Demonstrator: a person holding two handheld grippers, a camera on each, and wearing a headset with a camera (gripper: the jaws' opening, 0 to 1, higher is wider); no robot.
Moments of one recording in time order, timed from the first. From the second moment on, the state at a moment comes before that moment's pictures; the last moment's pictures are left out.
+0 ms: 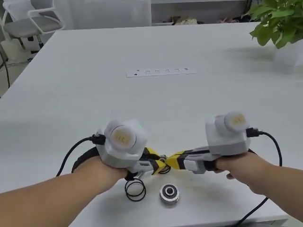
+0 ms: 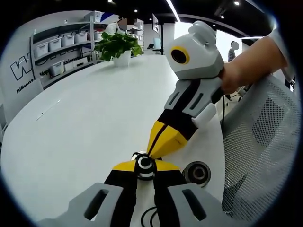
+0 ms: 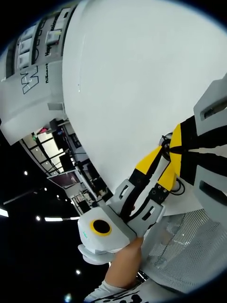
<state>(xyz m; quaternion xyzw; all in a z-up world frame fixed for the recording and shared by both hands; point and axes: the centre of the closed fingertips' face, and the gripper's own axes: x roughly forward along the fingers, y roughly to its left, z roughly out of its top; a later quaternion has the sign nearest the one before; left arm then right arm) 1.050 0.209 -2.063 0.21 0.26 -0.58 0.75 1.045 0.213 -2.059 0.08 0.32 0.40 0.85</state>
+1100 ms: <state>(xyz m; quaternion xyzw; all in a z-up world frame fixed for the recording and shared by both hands) 1.048 0.214 -2.060 0.20 0.27 -0.59 0.74 1.047 0.206 -2.056 0.09 0.31 0.39 0.86</state>
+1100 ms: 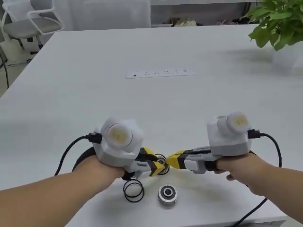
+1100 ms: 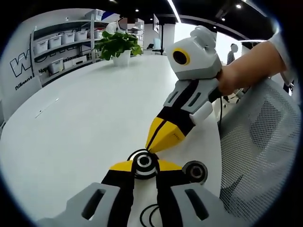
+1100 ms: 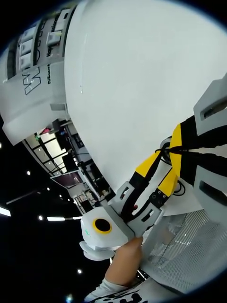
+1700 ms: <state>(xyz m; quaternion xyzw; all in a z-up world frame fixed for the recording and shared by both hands) 1.034 0.238 -2.030 0.18 0.24 -0.61 0.74 1.046 0.209 -2.052 0.12 0.31 0.40 0.85</state>
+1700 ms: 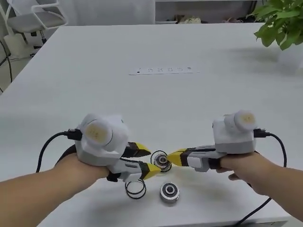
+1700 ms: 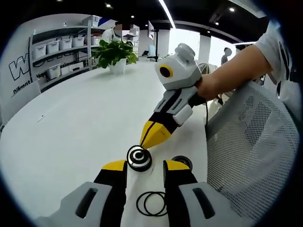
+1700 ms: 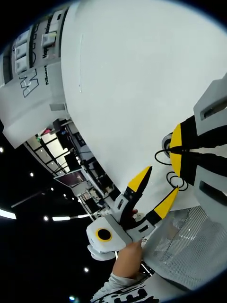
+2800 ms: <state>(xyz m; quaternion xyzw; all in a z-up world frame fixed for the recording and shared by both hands) 1.014 0.301 -1.975 0.15 0.20 -0.59 0.77 1.032 0.240 -2.032 0.13 0.31 0.44 0.83</state>
